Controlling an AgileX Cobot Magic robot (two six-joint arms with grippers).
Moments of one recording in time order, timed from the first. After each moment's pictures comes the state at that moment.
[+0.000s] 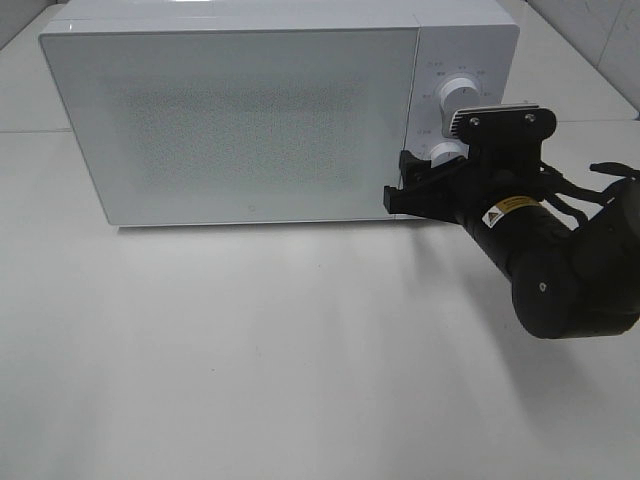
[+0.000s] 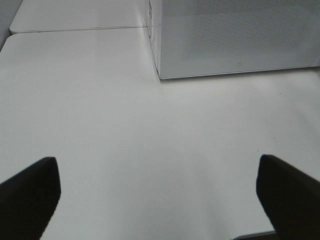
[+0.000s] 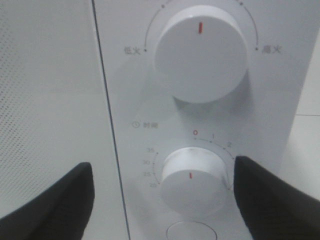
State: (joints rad) left arm -0.04 0.00 -0.52 -0.15 1.08 0.11; right arm 0.50 1.98 -0.61 0.34 -1.21 -0.13
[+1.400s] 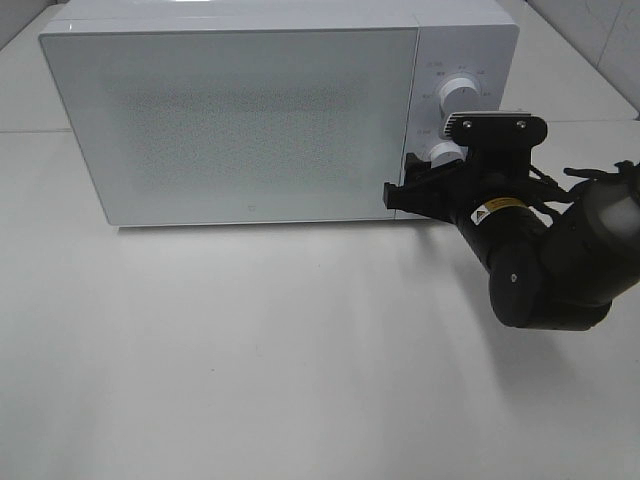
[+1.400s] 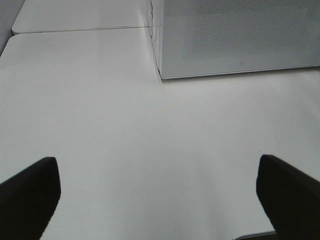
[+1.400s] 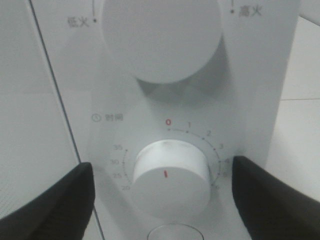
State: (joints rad) left arm -0.04 0.00 -0.52 -0.14 1.08 0.11; right arm 0.50 2.06 -0.68 0.44 -1.21 -0.13
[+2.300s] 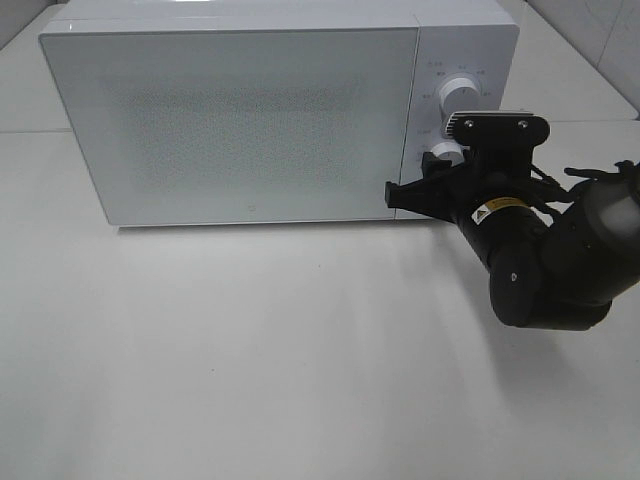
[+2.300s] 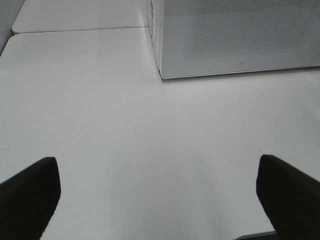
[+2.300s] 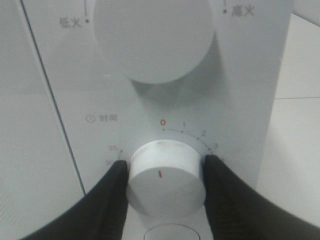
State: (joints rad) left arm -0.04 0.00 -0.52 -0.14 1.08 0.11; right arm 0.50 2.06 -0.68 0.44 -1.21 -0.13
